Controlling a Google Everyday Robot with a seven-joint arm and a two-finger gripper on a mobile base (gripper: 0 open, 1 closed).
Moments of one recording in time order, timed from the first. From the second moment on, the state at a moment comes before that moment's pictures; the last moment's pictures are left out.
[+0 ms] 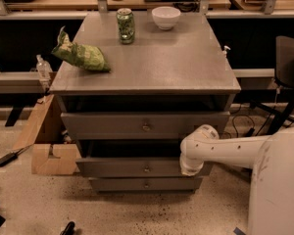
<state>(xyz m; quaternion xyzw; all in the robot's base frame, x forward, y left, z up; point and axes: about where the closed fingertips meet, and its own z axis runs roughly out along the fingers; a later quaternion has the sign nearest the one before) 0.577 -0.177 0.418 -0.68 0.73 -0.04 0.07</state>
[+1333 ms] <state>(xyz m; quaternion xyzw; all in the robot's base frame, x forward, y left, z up) 0.577 -0.177 0.418 -0.68 0.73 -0.04 0.07</state>
